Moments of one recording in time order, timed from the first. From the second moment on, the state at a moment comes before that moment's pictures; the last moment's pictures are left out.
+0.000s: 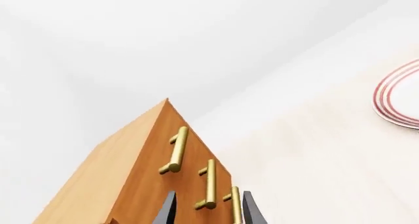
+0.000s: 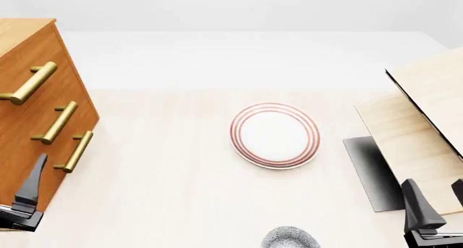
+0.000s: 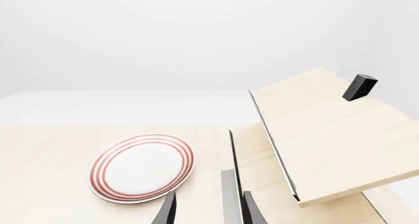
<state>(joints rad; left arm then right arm) -0.03 0.20 -0.26 0.06 0.62 0.00 0.01 0.00 0.00 0.00</state>
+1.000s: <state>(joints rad) -0.04 0.55 -0.32 -0.24 1.12 0.00 0.01 0.00 0.00 0.00</state>
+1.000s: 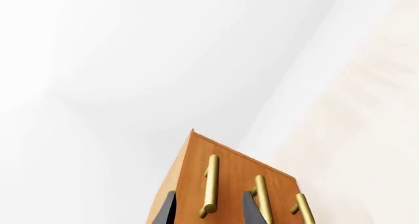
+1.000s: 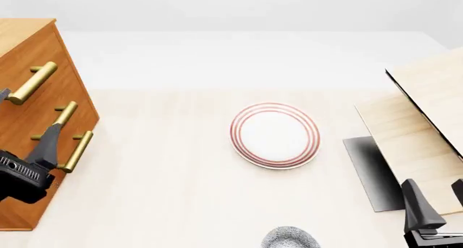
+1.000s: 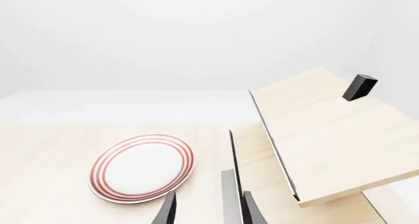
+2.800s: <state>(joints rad) 0.15 0.92 -0.33 -0.55 1.42 0.00 0.01 0.00 0.00 0.00</state>
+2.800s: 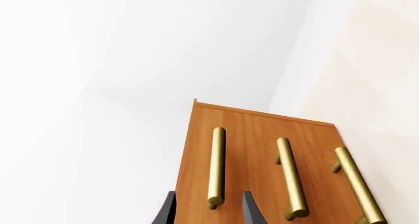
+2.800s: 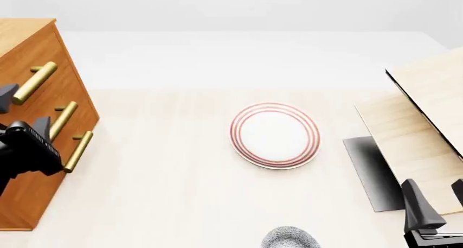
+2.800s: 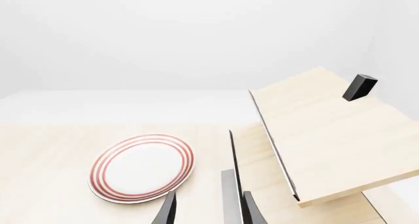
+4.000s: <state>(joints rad) 0.23 1.19 -0.42 -0.71 1.40 0.00 0.01 0.00 0.00 0.00</state>
